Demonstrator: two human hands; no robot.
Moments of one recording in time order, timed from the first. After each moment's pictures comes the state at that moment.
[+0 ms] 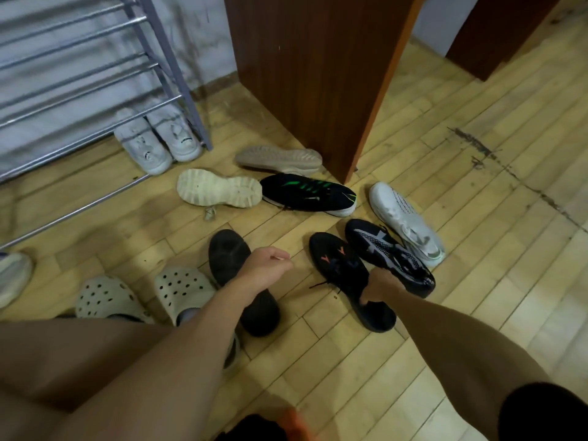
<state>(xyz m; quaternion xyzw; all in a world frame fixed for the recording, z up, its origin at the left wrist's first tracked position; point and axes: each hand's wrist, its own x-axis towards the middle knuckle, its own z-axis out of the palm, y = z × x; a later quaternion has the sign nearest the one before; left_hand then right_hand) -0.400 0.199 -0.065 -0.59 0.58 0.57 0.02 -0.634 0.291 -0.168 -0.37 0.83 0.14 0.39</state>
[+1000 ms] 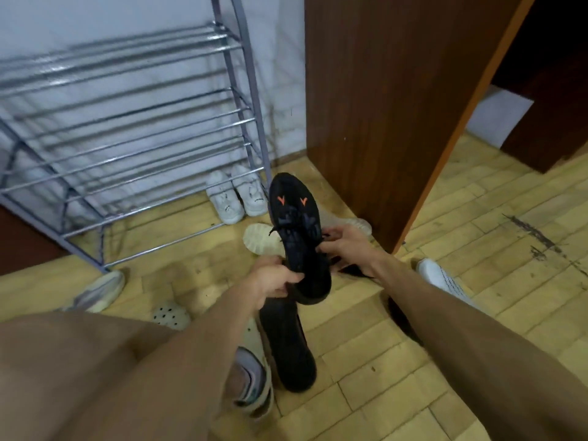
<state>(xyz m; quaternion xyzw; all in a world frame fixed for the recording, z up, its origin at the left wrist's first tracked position) -0.353 0.150 0.017 -0.64 0.44 0.61 -0.13 -0.535 0.140 0.020 -0.45 0.62 -0.29 0.57</state>
